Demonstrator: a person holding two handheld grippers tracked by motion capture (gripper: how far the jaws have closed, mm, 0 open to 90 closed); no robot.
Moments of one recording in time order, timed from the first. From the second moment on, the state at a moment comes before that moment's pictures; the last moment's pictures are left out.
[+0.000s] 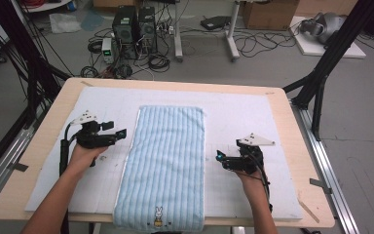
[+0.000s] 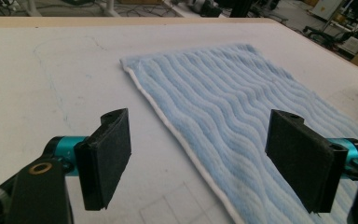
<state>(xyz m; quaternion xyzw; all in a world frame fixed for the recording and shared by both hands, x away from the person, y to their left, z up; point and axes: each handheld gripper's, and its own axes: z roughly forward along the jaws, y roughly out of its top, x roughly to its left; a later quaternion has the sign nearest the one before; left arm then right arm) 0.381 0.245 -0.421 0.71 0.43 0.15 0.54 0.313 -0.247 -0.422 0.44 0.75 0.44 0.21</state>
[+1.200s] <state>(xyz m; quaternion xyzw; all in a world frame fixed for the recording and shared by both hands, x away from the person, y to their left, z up) 0.441 0.186 -0.451 0.78 0.44 0.18 0.42 0.319 -0.242 -0.426 0.45 0.75 0.44 0.19</state>
